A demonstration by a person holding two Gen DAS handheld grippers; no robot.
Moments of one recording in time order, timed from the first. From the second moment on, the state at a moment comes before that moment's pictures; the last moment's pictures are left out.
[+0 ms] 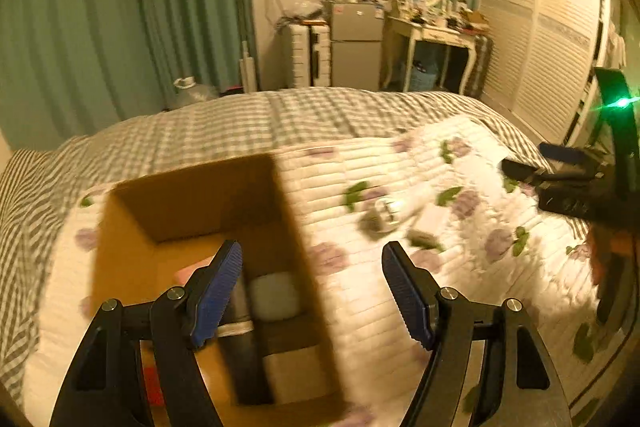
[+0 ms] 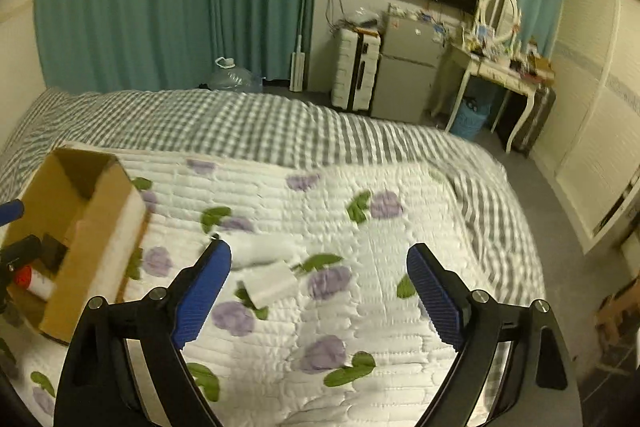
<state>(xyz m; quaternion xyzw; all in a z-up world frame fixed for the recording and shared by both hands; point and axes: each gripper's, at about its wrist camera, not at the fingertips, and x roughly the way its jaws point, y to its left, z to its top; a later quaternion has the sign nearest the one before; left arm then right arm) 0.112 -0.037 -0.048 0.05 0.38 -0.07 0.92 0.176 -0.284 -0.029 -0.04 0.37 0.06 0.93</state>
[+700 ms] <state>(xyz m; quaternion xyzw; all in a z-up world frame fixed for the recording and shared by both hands) 0.208 -0.138 -0.177 0.16 0.41 -0.04 0.90 0.225 -0.318 -0.103 -0.04 0.43 0.14 0.89</state>
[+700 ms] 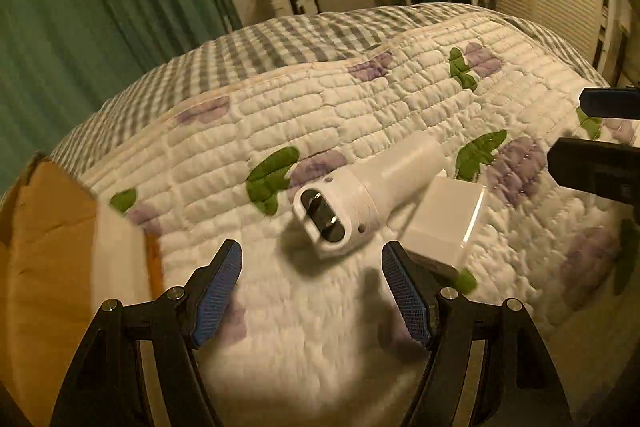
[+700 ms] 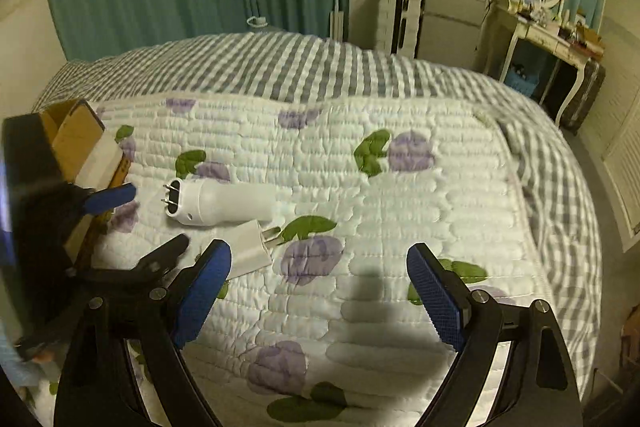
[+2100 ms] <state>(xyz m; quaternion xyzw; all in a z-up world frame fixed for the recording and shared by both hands) 0.168 -0.112 -0.161 0.02 0.38 0.06 0.92 0.229 -0.277 -0.120 -0.10 0.46 0.20 0.86</state>
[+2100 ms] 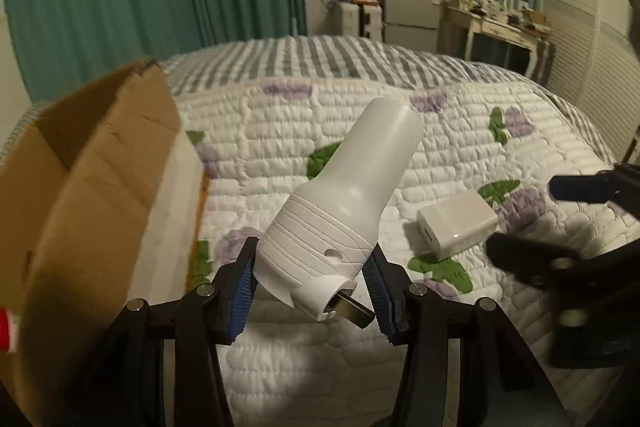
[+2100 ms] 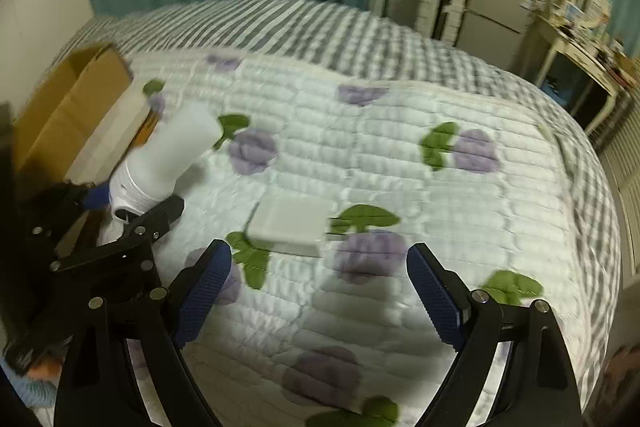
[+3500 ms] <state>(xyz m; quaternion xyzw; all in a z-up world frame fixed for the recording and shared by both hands) 0.131 -0.099 -0.077 -0.02 0.34 0.01 0.94 0.209 -0.268 -0.054 -0.16 0.42 0.15 0.88</state>
